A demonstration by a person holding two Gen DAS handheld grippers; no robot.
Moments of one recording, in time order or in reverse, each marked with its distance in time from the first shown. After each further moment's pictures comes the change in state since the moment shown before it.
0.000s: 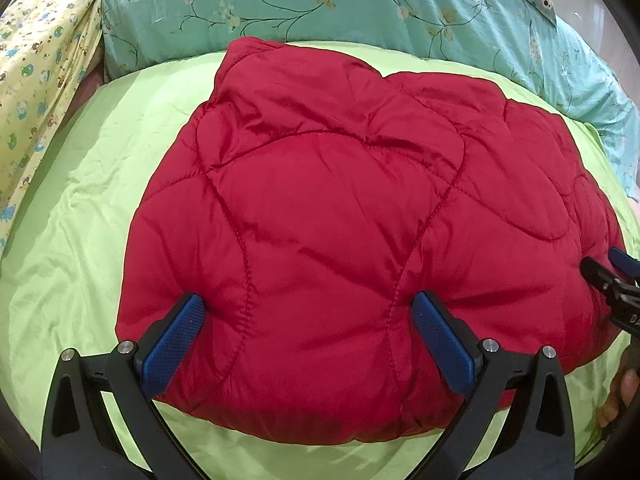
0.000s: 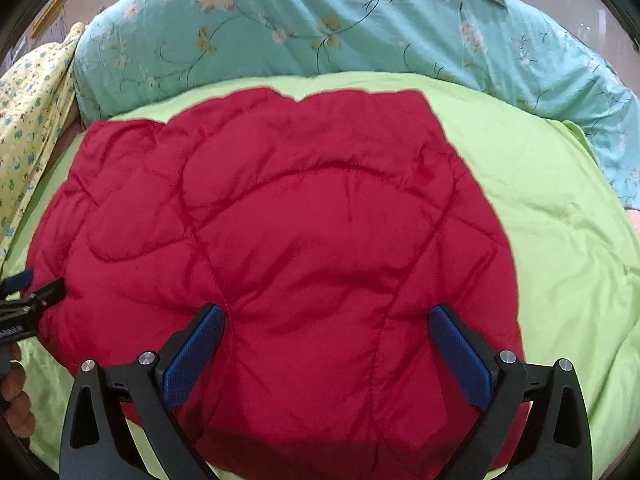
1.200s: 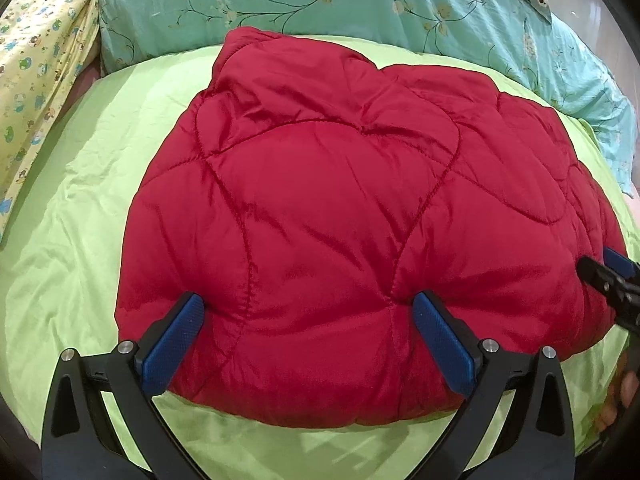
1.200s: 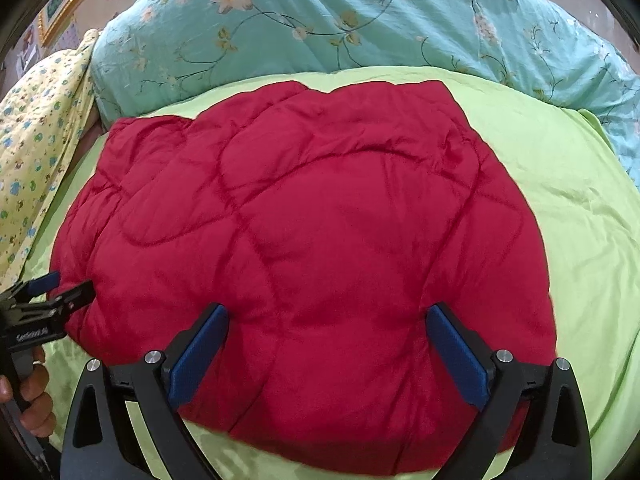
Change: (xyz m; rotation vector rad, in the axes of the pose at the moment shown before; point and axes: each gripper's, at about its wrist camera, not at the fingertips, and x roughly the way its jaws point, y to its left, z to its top) left arm 0.000 0.004 -0.008 -0.002 0.017 -0.029; right arm -0.008 0.005 -0.006 0.043 0.021 0.100
